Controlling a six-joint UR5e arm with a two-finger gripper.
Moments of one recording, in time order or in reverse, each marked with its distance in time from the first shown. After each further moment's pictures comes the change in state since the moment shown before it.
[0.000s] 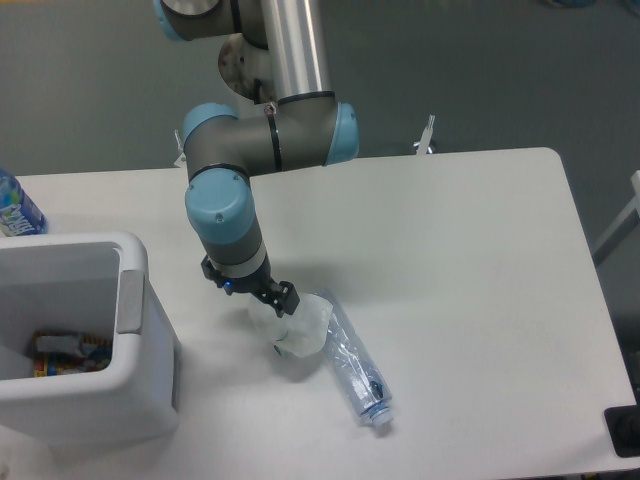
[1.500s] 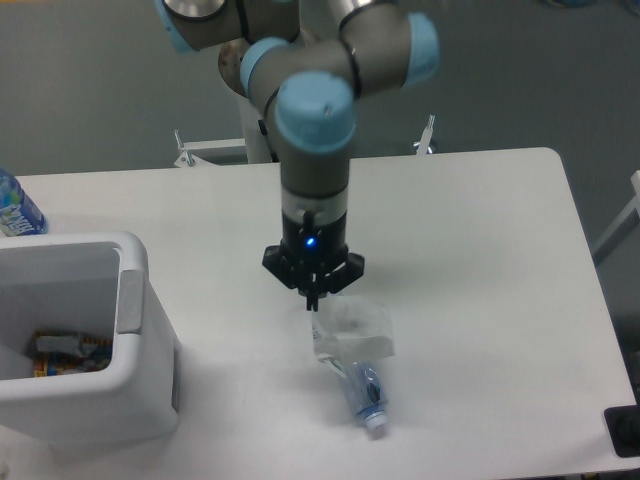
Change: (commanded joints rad) arm 0.285 0.201 0.287 -0.005 -0.423 -0.436
